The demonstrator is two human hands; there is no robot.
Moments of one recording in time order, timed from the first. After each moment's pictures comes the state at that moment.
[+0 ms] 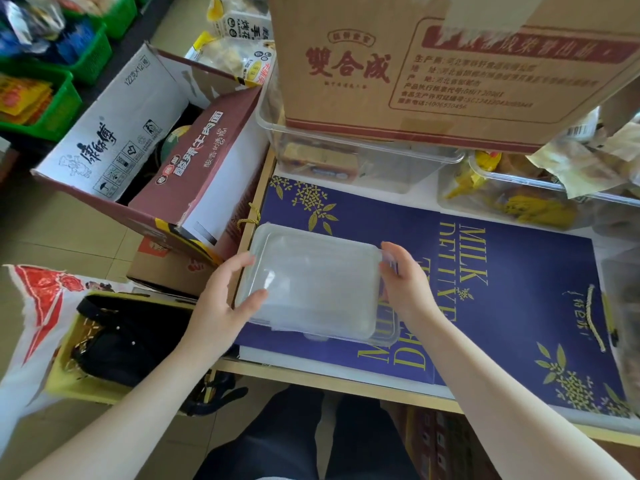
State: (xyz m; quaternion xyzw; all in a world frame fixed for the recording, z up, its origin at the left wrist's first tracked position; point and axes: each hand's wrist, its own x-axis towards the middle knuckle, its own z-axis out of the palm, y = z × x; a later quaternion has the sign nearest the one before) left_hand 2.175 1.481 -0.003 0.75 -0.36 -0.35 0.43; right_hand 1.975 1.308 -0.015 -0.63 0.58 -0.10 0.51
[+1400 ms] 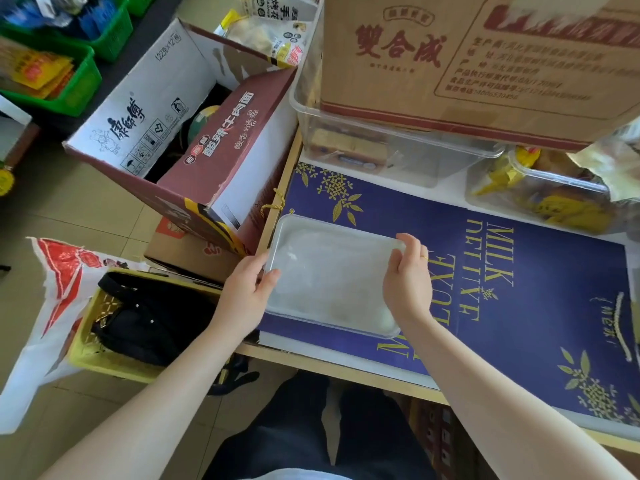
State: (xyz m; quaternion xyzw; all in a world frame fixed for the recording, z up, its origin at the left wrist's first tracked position) left_hand 2.180 1.479 -0.029 0.82 -0.36 -0.31 0.33; right_hand 2.005 1.330 -0.038 -0.70 0.63 -0.12 0.32
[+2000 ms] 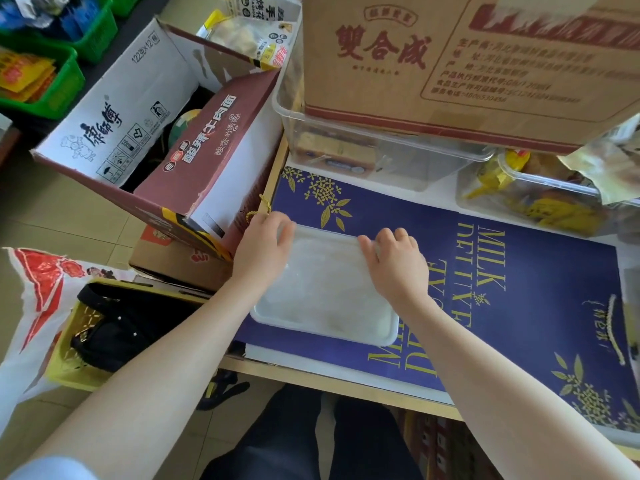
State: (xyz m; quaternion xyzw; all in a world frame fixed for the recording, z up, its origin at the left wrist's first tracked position) left_hand 2.193 1.394 -0.035 0.84 -0.38 -0.25 0.29; right_hand 2.015 1.293 -0.040 -0.83 0.53 0.00 0.16
